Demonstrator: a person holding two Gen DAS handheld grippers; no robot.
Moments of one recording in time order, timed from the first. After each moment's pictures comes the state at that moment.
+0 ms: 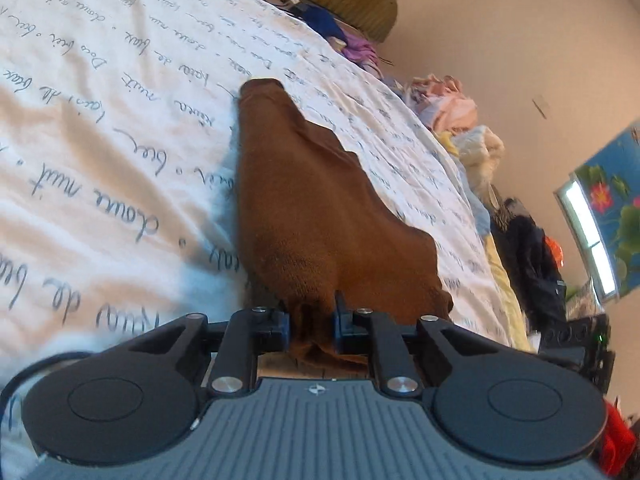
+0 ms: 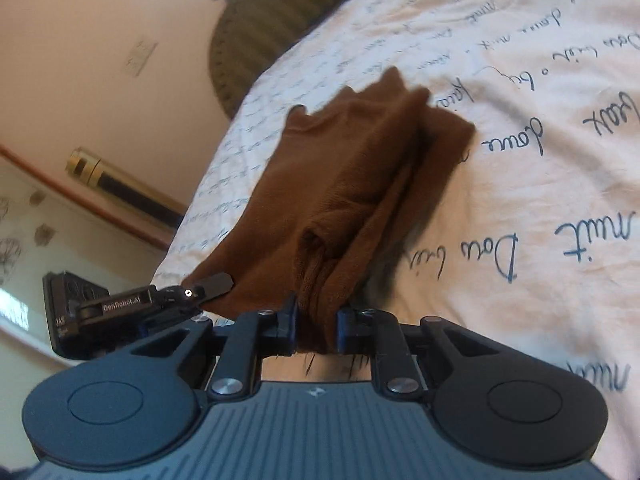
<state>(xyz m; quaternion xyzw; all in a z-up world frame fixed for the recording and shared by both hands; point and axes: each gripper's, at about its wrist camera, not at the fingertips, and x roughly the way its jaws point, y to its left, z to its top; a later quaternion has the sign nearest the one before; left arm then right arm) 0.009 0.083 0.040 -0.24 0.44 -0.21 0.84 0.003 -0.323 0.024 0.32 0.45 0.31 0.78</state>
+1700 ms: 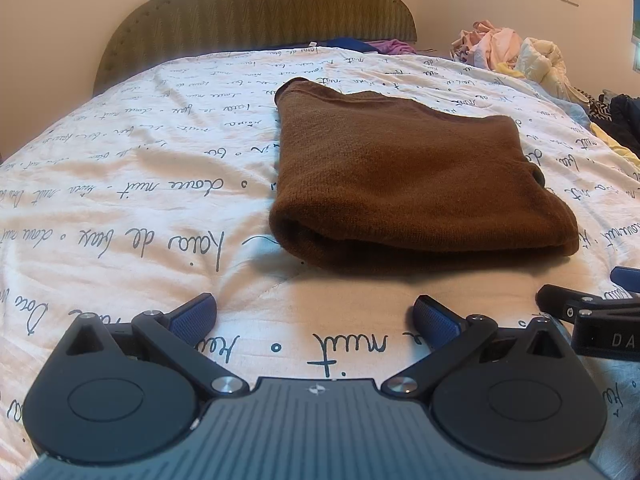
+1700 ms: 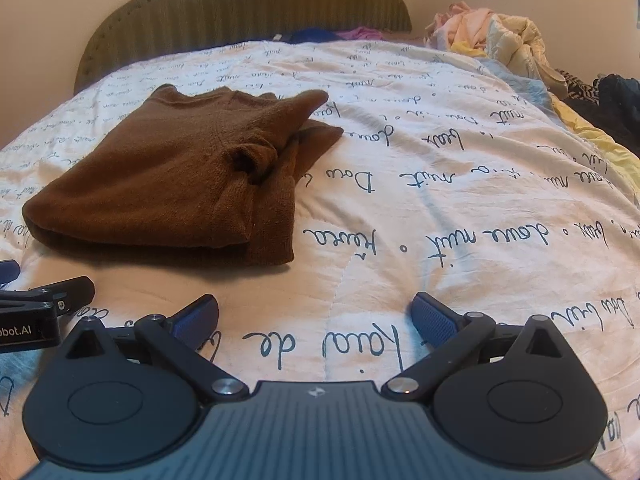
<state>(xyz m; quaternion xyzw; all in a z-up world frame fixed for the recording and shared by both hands) -0.083 0.015 -0.003 0.04 0.35 -0.05 0.93 -0.103 -0.246 0.001 0.04 0.36 0.00 0.93</state>
